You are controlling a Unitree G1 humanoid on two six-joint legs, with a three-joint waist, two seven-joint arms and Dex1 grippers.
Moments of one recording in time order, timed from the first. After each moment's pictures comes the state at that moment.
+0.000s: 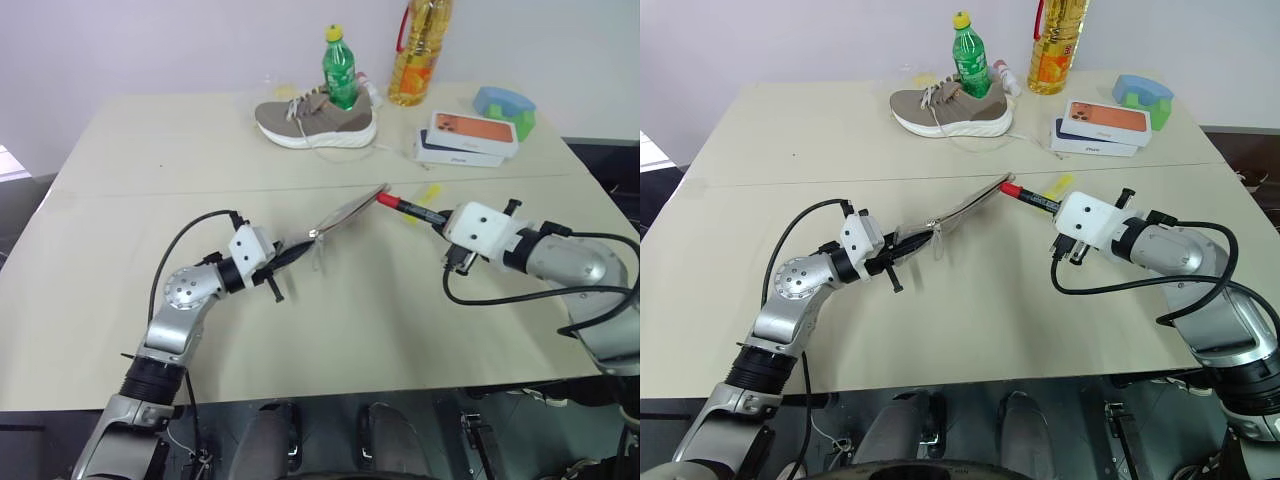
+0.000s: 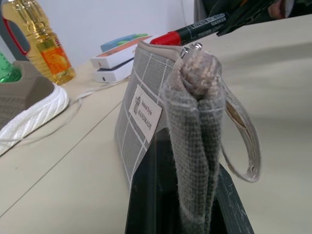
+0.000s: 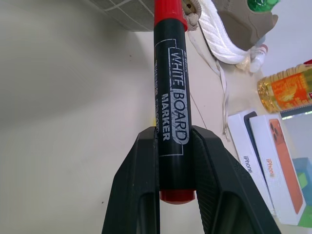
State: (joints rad) left arm -0.35 0.41 -0.13 0.08 -0.23 -0.16 -0.84; right arm -0.30 -0.94 0.06 -0.38 -0.05 0.40 0.68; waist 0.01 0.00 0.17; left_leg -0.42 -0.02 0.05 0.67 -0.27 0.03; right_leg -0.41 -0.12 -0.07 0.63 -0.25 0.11
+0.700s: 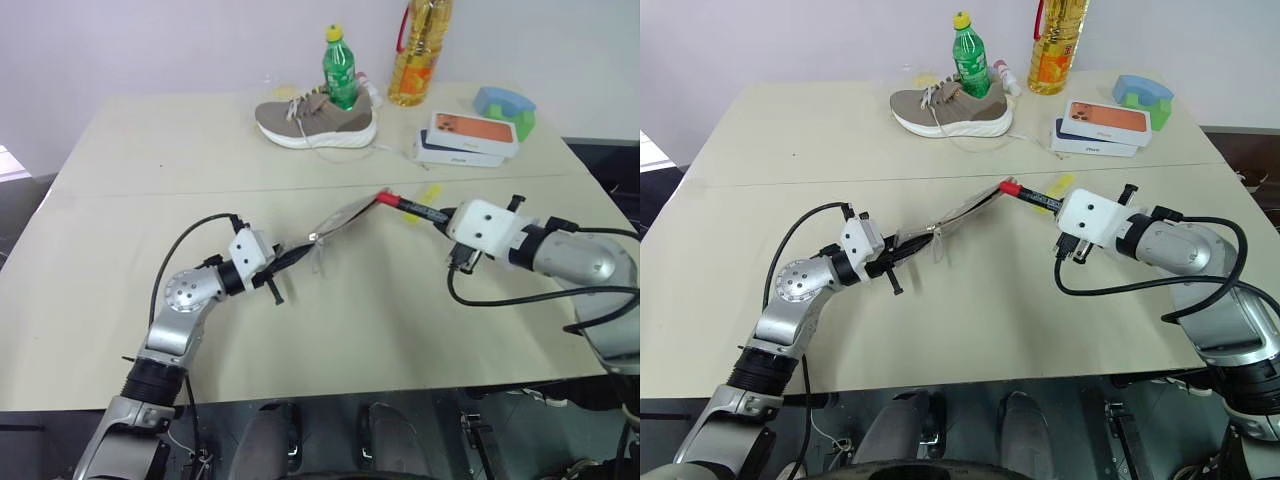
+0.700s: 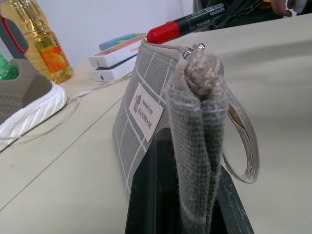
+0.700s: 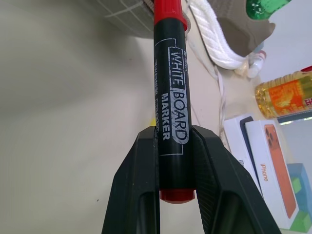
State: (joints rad) left arm -0.34 0.40 -0.13 0.10 -0.23 -0.19 -0.85; right arm -0.30 -0.96 0.02 -0.39 -0.06 0.40 0.74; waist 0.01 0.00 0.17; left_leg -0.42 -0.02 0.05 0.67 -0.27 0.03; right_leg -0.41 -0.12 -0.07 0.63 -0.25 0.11
